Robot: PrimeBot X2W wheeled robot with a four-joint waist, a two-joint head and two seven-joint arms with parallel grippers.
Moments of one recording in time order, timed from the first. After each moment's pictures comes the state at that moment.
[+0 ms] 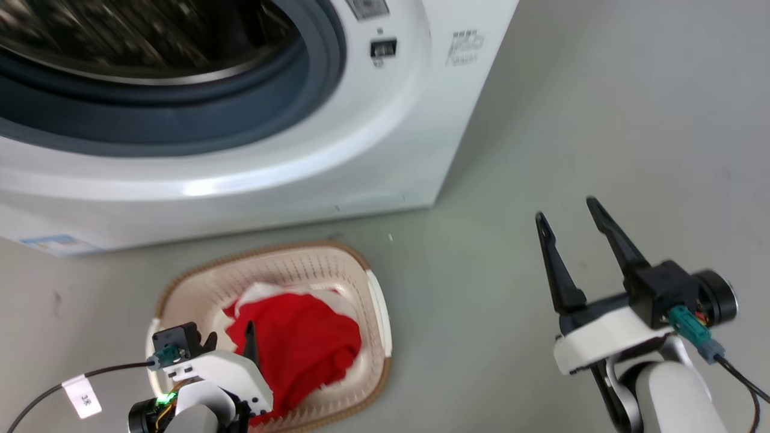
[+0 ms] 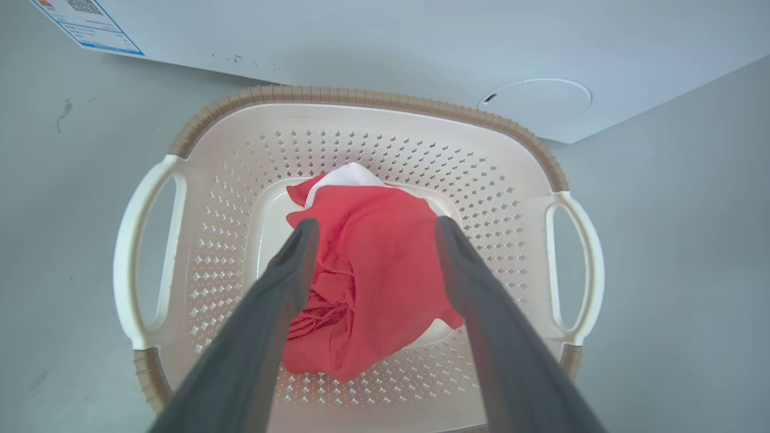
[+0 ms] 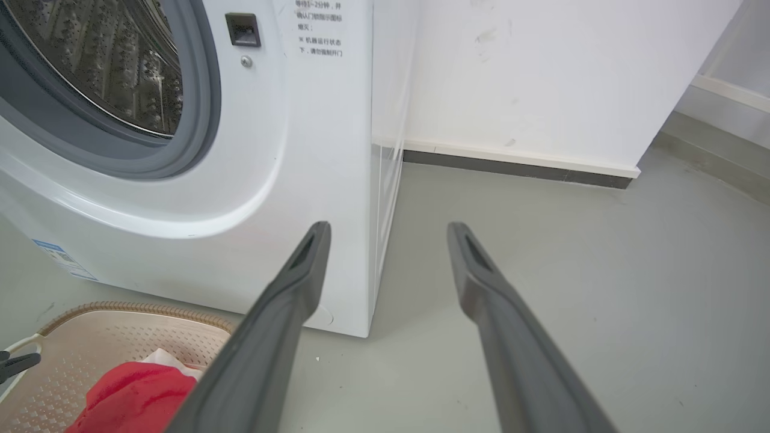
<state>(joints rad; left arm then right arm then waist) -0.44 0.07 0.06 1.07 -0.30 -0.07 -0.26 -0.19 -0.05 0.12 0.06 -0.01 0.13 -0.15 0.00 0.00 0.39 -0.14</state>
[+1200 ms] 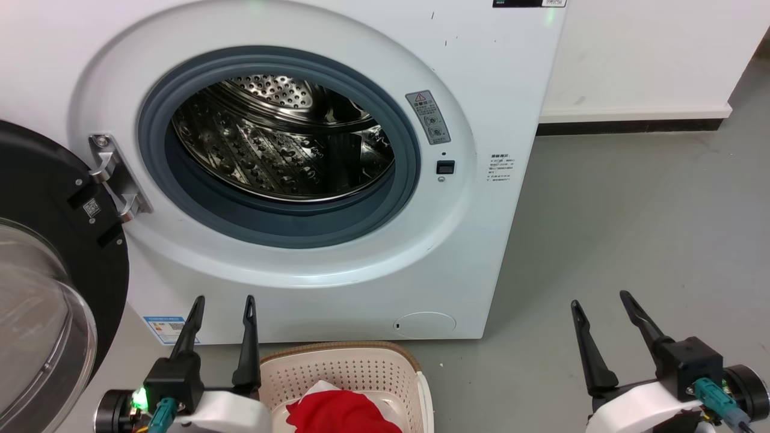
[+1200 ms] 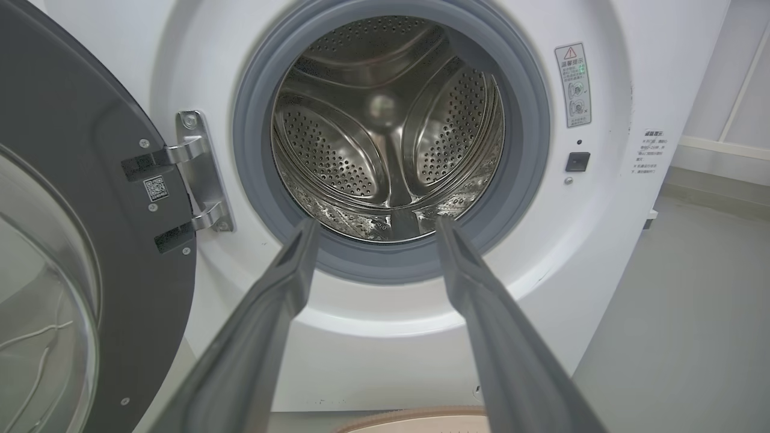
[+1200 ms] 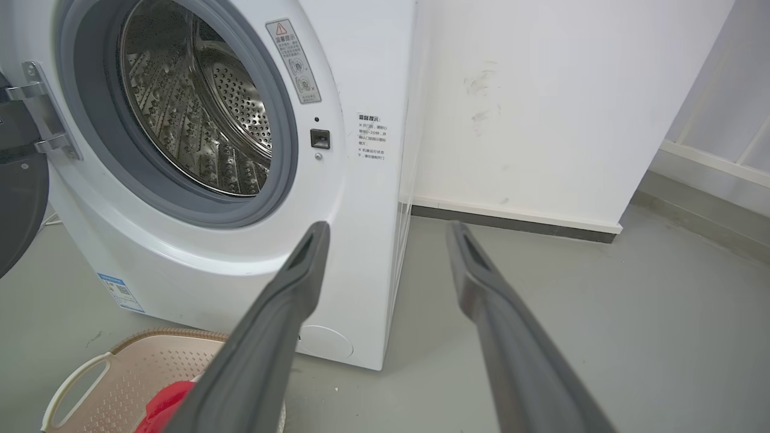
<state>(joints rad) 0.00 0.08 -0.03 0.13 -0.08 -0.01 -0.26 0.08 -0.05 0.04 -0.05 -0.01 0.13 -0.05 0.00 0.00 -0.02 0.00</state>
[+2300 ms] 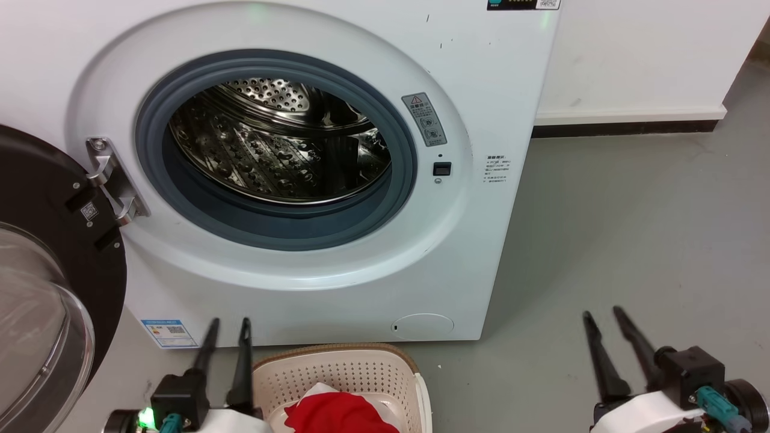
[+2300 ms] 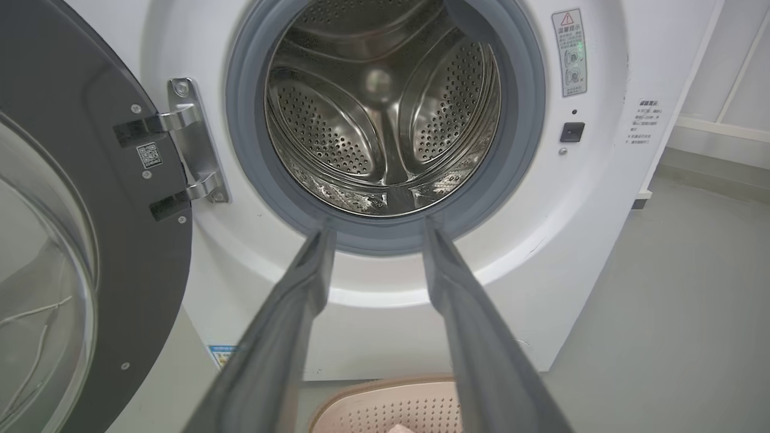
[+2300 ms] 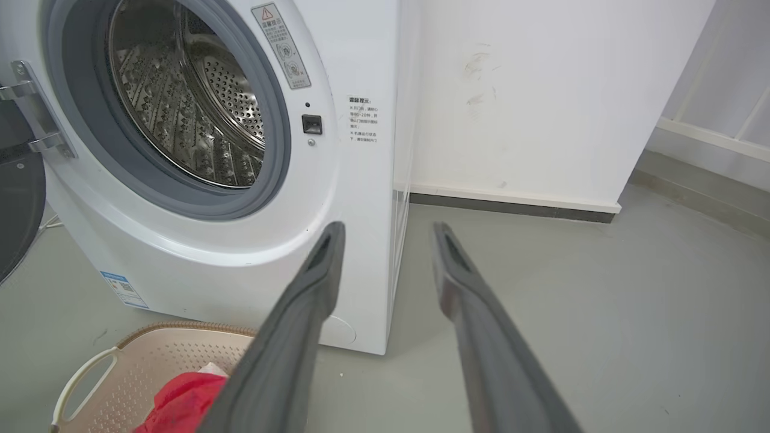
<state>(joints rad) 0.06 0.10 -0.06 0.11 -0.10 0.01 -0.25 0.11 -0.05 0.03 -0.05 0.02 0.13 -0.04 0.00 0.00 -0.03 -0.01</state>
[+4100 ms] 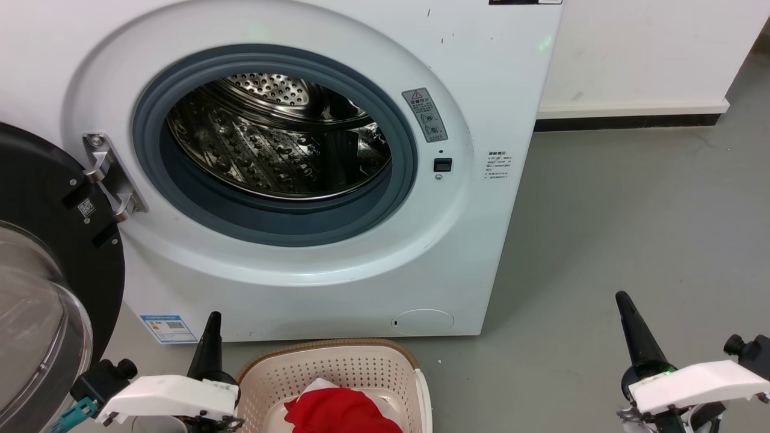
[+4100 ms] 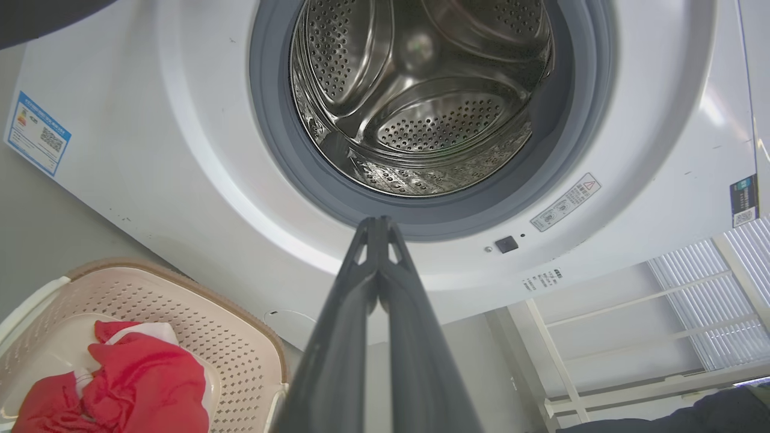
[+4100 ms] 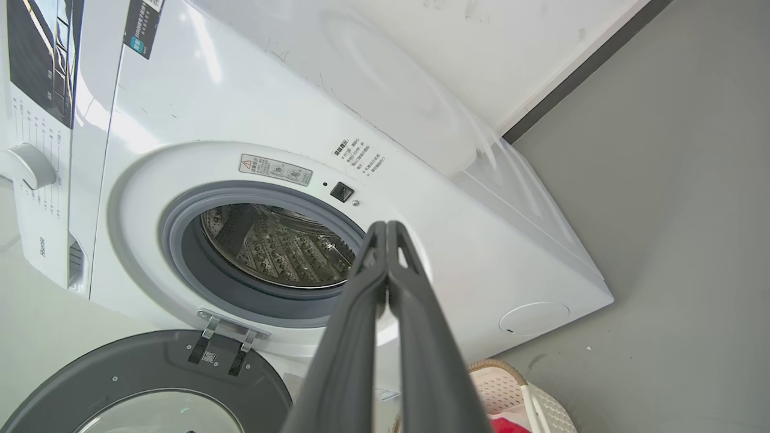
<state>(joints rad) -0.03 0.07 0.04 0.20 -0.99 -0.07 -0.03 0.00 -0.08 0.00 0.13 0.99 0.13 0.01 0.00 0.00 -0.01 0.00</state>
